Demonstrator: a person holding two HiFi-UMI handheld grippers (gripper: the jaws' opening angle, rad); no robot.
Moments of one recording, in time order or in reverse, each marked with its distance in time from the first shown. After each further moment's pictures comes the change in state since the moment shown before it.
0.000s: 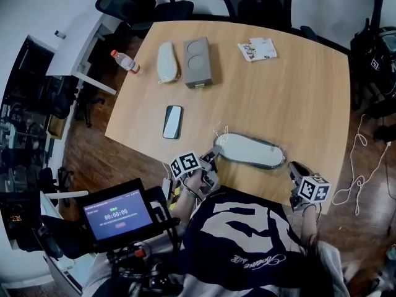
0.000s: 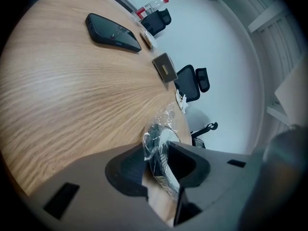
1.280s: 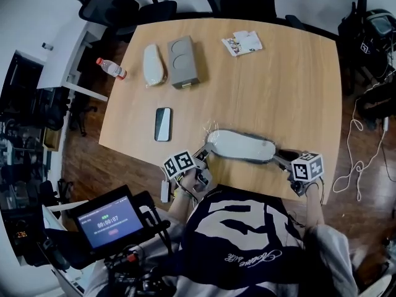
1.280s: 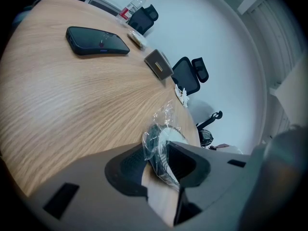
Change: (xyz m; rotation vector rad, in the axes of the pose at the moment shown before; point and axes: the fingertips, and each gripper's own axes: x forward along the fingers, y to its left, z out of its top) left arm 0.001 -0.002 0.003 0.142 0.036 0.071; right arm 0.026 0.030 -0.007 -0.198 0.264 0.190
